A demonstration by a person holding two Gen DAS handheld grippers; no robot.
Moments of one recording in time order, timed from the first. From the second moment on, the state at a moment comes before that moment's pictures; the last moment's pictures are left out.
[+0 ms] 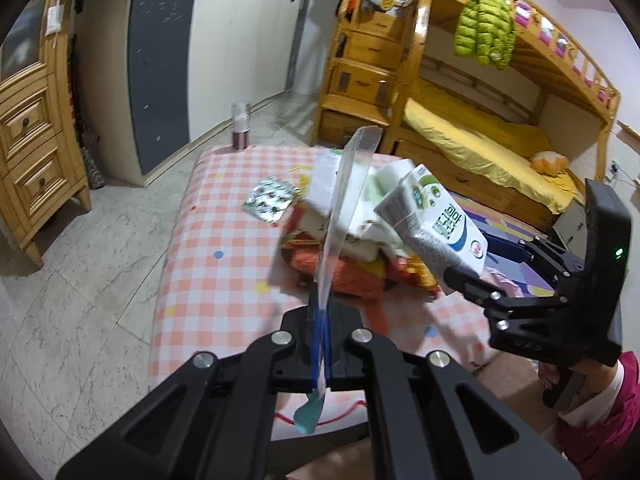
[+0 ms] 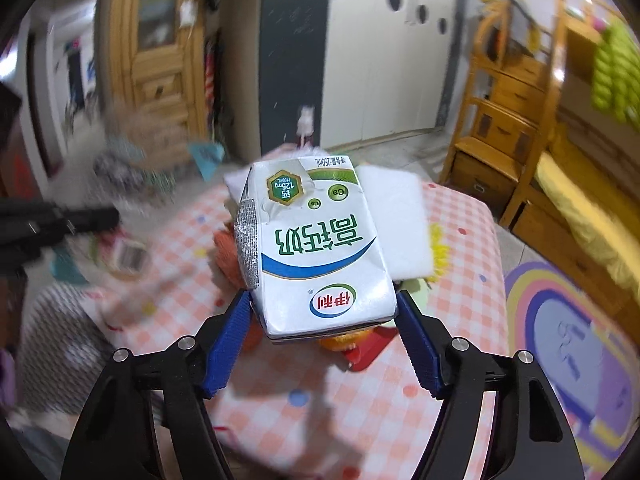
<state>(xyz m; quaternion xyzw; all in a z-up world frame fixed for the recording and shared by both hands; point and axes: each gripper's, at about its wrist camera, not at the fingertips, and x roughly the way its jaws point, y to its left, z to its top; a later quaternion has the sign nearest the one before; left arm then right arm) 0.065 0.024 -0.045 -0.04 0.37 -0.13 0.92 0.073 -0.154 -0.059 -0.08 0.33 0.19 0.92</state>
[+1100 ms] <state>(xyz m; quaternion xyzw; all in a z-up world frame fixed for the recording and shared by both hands) 0.122 -0.326 -0.085 0.10 0.39 -0.41 0.82 -0.011 -0.434 -0.118 0.13 0.38 -0.18 0.90</state>
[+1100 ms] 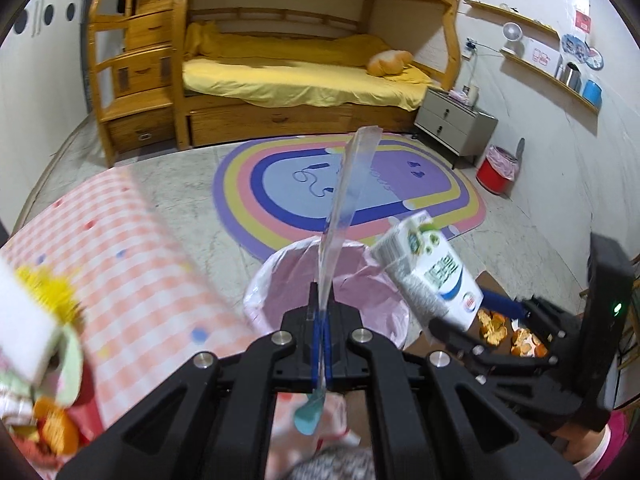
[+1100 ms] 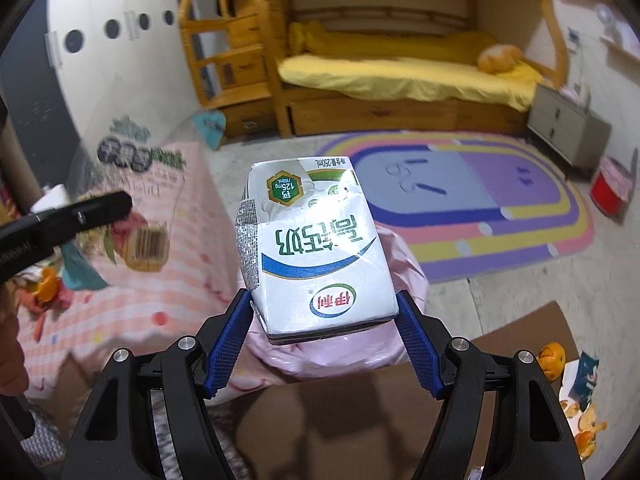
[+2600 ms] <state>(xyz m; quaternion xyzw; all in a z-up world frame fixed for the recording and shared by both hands) 0.092 -0.060 -0.060 0.03 0.39 -0.15 0.91 0.041 -0.255 -0.041 0.05 0.34 0.05 0.94</state>
